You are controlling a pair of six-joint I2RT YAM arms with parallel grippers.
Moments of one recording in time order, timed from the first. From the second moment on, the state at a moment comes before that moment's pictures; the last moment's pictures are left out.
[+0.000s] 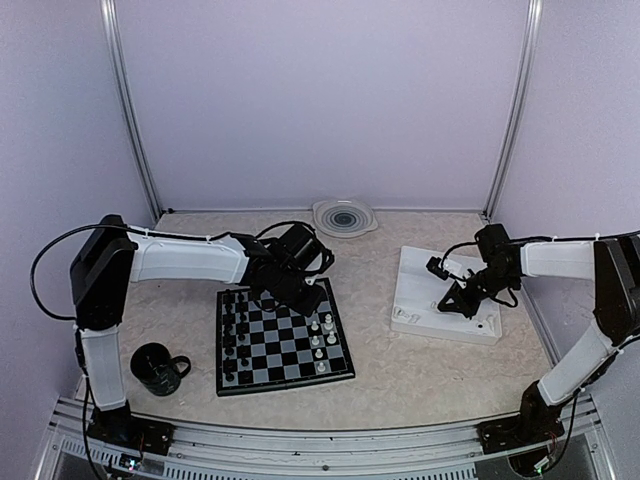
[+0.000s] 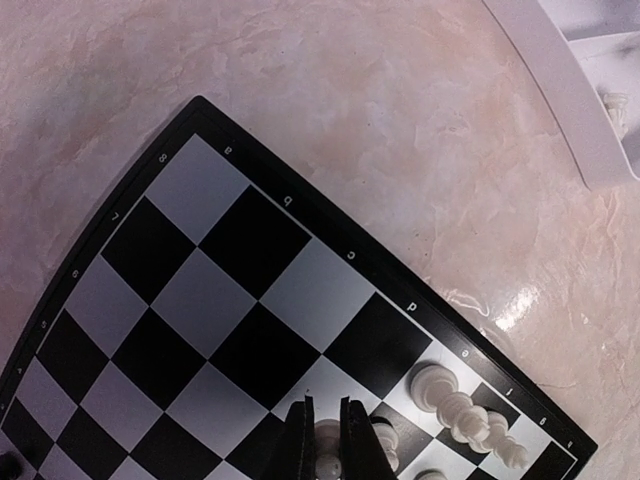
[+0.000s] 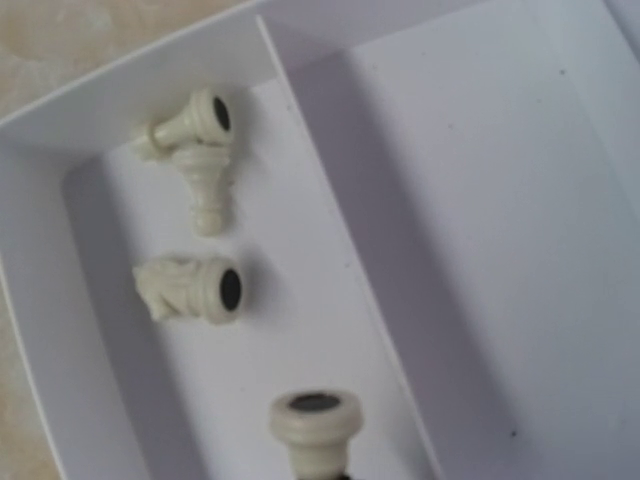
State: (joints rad) left arm -0.90 1.96 1.41 -0.46 -0.06 -0.21; right arm 0.18 1.55 0.86 -0.48 -0.46 -0.68
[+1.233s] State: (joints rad) left arm -0.89 2.05 1.44 -0.46 -0.05 -0.25; right arm 0.18 1.58 0.86 -0.48 -0.46 -0.68
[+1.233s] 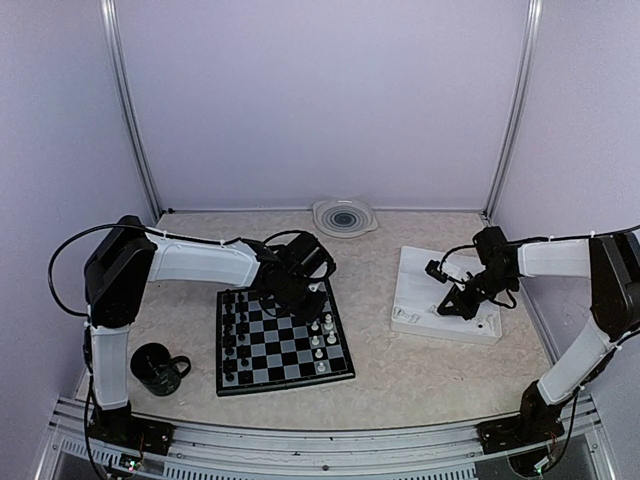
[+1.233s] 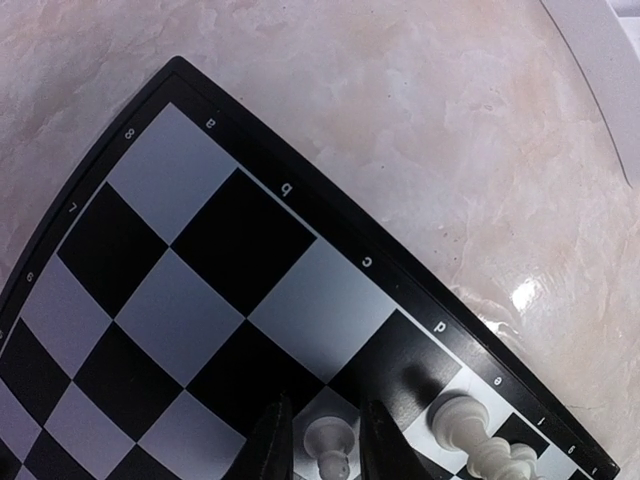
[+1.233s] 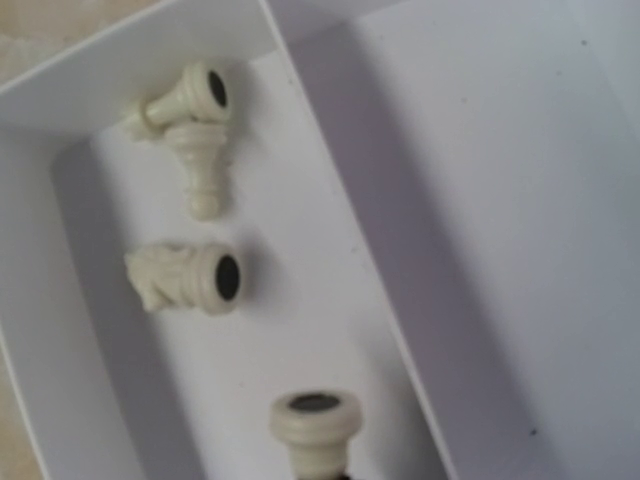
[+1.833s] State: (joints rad) left arm -0.92 1.83 1.48 -0.23 0.00 -0.28; right arm 0.18 1.52 0.90 -0.56 -0.54 -0.68
